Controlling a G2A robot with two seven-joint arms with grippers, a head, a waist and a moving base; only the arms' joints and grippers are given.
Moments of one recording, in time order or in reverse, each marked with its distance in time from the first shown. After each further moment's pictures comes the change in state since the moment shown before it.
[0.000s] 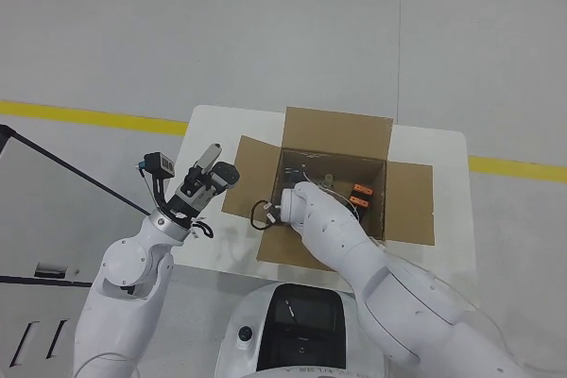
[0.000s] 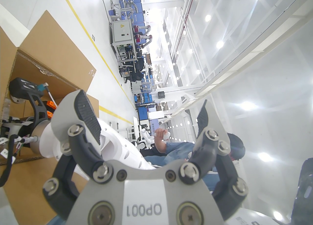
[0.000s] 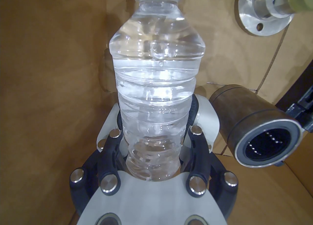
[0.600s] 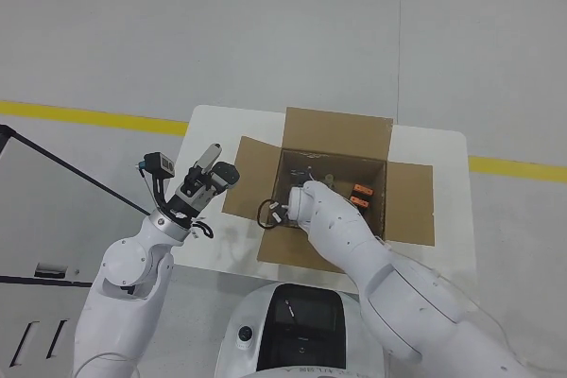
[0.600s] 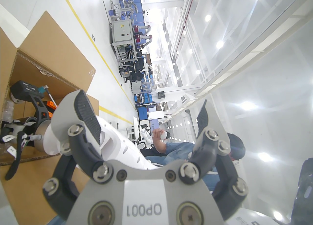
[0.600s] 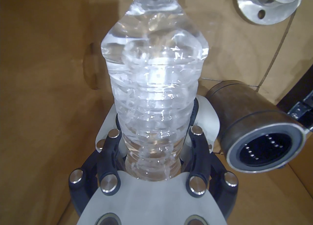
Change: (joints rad) left arm 0.000 0.000 0.000 0.000 0.000 0.000 0.000; right arm 0.002 0.011 0.033 0.044 0.018 -0.056 0.018
